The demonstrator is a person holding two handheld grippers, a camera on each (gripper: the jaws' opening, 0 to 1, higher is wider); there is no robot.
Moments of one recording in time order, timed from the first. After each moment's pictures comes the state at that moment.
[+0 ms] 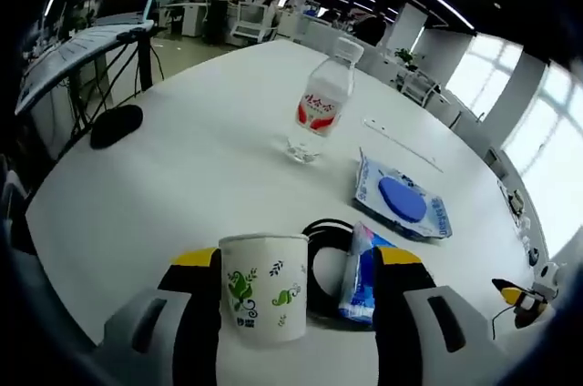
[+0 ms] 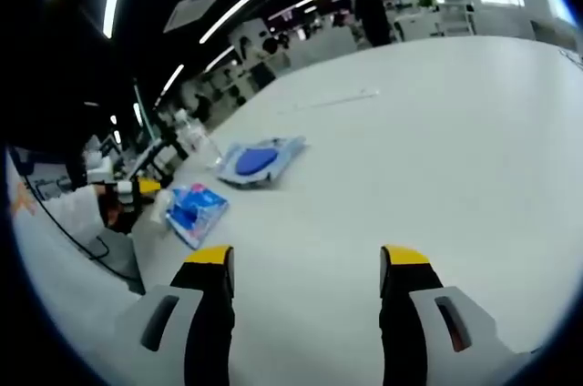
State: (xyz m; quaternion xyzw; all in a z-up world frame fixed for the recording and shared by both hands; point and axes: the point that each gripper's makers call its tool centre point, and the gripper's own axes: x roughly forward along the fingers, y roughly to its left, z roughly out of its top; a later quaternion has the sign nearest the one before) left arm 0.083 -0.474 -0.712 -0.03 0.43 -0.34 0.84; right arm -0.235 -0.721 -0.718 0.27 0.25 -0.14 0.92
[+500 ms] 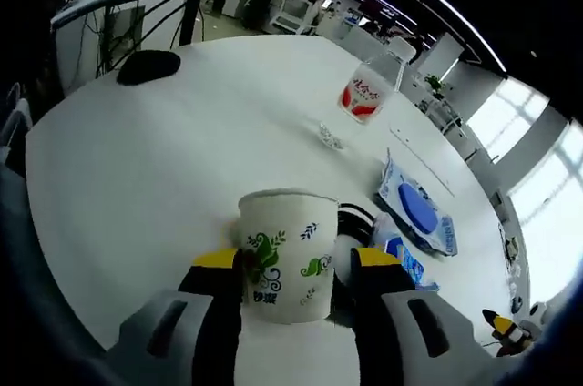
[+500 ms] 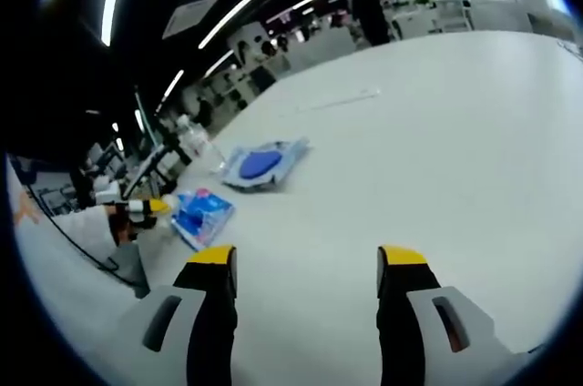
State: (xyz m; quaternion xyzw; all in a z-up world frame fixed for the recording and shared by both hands) left arm 0.074 -0.454 -0.737 -0.10 0.45 -0.28 0.84; right arm -0.230 -0.716 -0.715 0.29 0.24 -0.14 0.92
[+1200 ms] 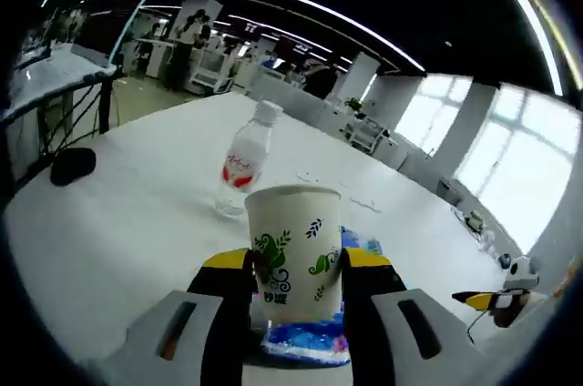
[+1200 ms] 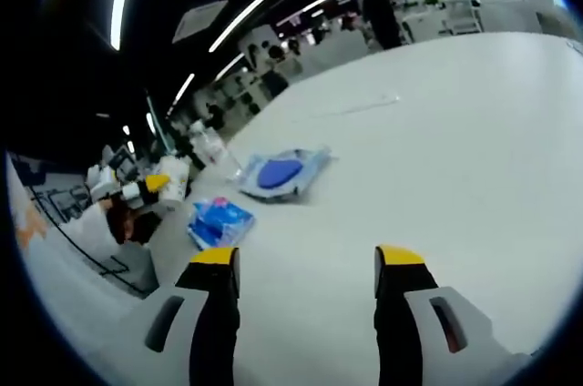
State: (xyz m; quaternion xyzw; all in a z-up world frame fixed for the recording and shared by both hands) left arm 0.050 -0.549 -0.629 -0.09 0.26 -0.51 0.81; right arm -0.207 -0.708 -0.693 0.30 0.22 -0.11 0.92
